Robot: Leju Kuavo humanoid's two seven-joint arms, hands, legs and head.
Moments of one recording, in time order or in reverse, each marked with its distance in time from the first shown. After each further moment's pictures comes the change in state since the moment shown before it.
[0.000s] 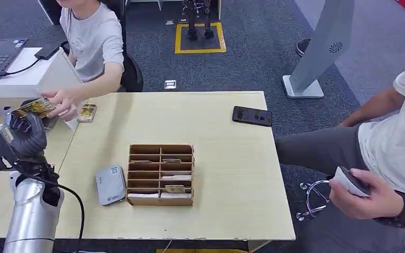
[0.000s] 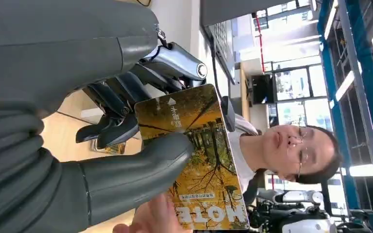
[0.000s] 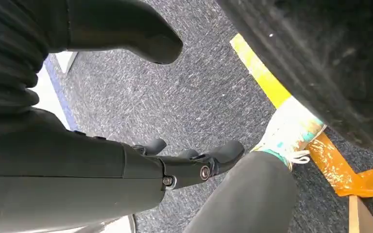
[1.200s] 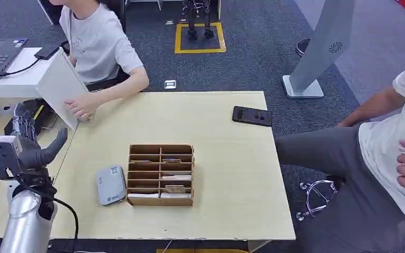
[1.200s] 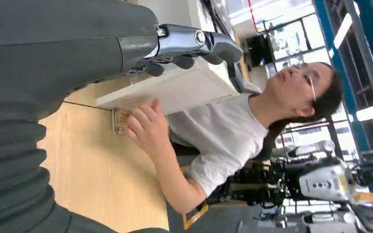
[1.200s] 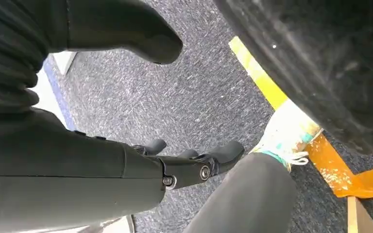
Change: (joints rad) left arm 0.126 0.044 -0.016 -0.092 -0.063 -0.160 0.001; right arm 0.006 0.000 -0.002 0.000 -0.005 -0.003 -0.011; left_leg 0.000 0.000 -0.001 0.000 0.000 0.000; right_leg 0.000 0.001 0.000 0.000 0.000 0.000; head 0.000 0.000
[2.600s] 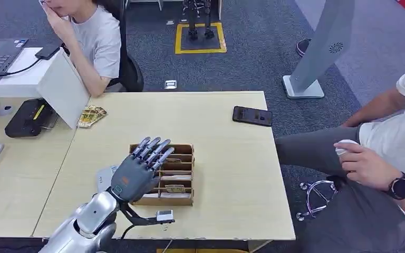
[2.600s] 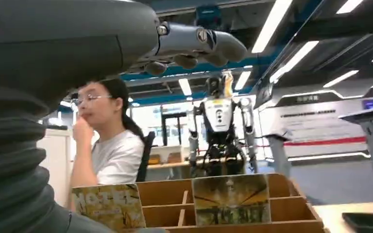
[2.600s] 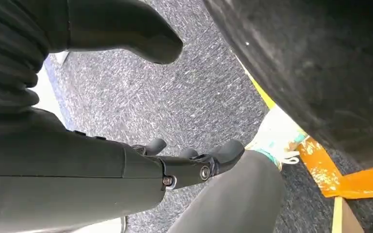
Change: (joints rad) left arm -0.060 0.112 -0.813 0.050 -1.261 0.357 0.300; right arm -0.020 -0.002 -0.007 -0.004 0.058 0.037 -0.001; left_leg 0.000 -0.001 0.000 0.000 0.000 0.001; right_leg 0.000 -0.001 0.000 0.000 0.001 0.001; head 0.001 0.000
